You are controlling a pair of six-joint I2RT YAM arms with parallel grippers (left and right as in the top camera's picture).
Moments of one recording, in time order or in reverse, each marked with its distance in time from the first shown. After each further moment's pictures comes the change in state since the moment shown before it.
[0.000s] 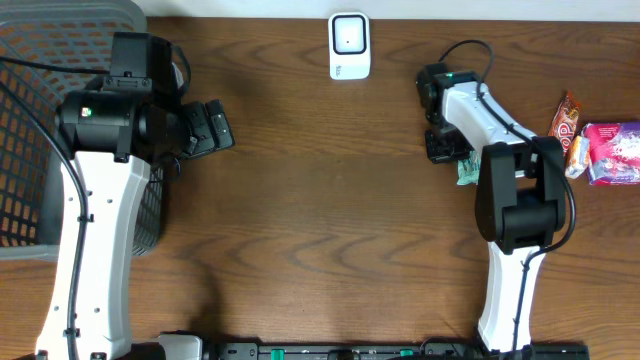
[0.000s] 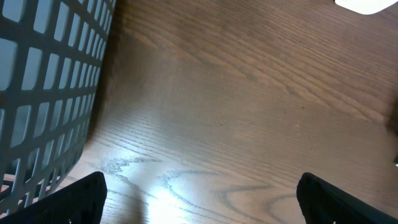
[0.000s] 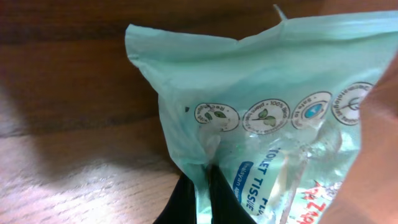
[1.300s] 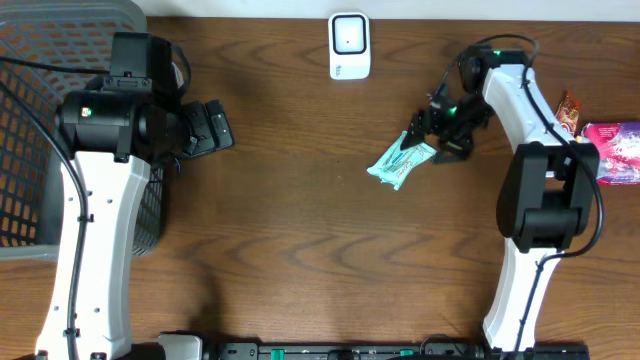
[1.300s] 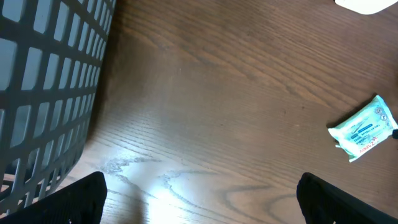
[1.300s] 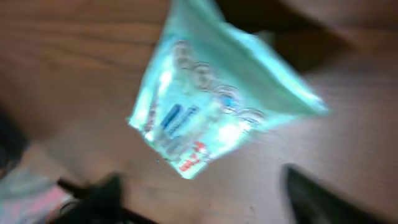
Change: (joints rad) left arm 0.000 0.000 0.000 0.000 0.000 0.000; right arm -0.126 -0.019 0.151 -0.211 -0.845 -0.018
